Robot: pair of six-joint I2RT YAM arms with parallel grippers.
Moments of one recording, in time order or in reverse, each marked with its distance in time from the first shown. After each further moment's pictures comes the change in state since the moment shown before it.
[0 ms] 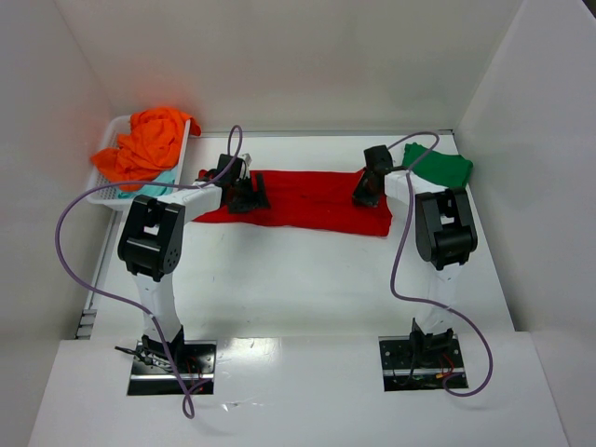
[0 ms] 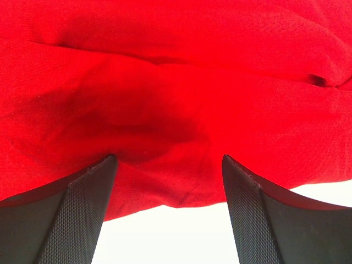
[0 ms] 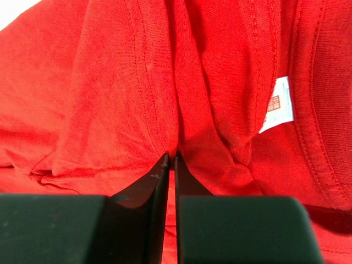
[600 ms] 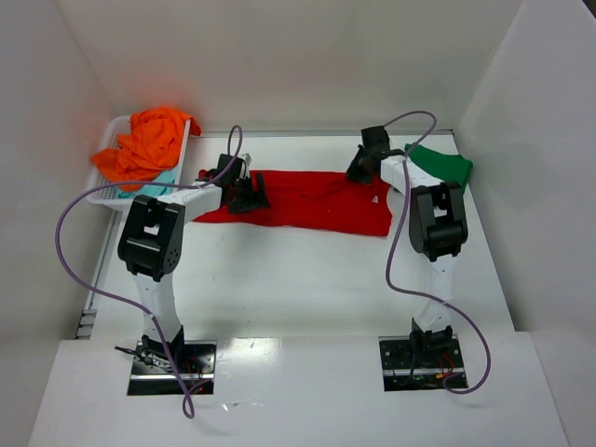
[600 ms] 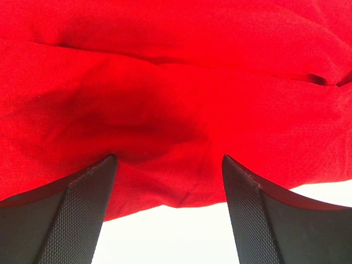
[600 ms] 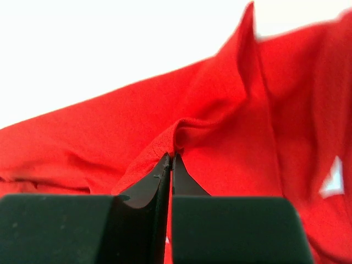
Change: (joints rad) left arm 0.000 0.001 0.000 0.000 0.001 0.000; right arm 0.002 0.085 0.230 0.003 -0.024 -0.002
